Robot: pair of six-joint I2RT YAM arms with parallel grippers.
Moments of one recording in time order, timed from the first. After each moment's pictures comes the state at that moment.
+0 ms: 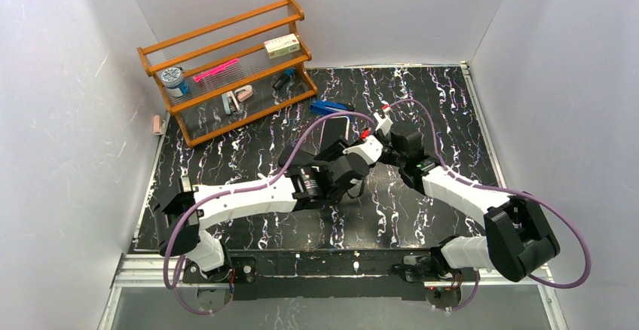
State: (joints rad) left arm -1.21 1.55 1.20 -0.33 -0.81 0.10; right arm 0.55 1.29 0.66 0.28 -0.51 0.97
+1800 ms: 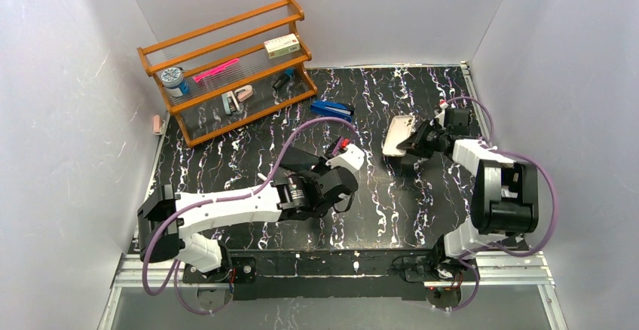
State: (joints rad) left arm -1.28 1.43 1.10 -0.50 -0.86 -0.13; right arm -0.01 1.52 0.81 -0.10 -0.54 0.56
